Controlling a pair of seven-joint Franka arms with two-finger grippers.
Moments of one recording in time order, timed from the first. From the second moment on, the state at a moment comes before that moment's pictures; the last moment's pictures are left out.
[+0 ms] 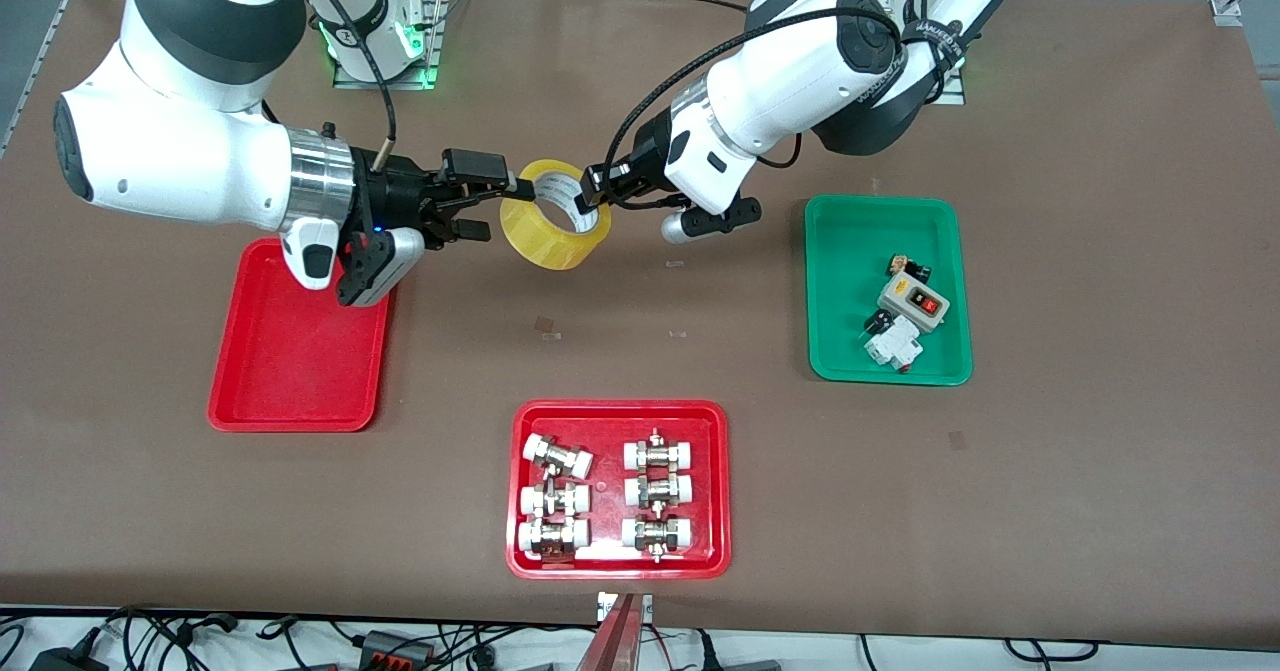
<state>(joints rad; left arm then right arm) -0.10 0.39 -0.71 -1.59 -0.38 2.37 -1.00 0.36 0.28 -0.03 -1.51 0.85 1.76 -0.10</state>
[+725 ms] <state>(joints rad) -0.10 0.39 -0.71 -1.59 -0.38 2.37 -1.00 0.37 0.29 -0.03 -1.50 0.88 1.78 -0.10</state>
